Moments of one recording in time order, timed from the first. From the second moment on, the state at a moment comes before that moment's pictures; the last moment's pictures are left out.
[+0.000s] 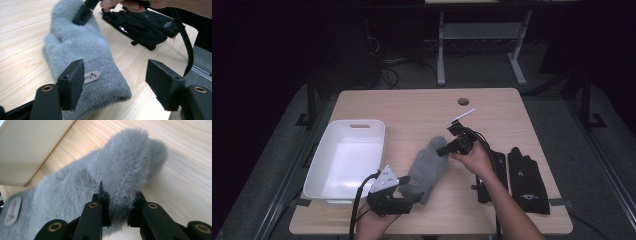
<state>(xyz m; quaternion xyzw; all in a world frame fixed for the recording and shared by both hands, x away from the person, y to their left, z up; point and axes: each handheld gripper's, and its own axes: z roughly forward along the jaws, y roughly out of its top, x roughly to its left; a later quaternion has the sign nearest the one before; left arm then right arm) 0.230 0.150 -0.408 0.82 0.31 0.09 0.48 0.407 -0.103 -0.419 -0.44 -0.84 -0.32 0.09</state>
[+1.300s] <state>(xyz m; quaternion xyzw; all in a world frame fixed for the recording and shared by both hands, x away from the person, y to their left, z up) 0.289 0.119 -0.438 0.81 0.44 -0.09 0.39 0.367 -0.184 -0.442 -0.46 -0.81 -0.35 0.06</state>
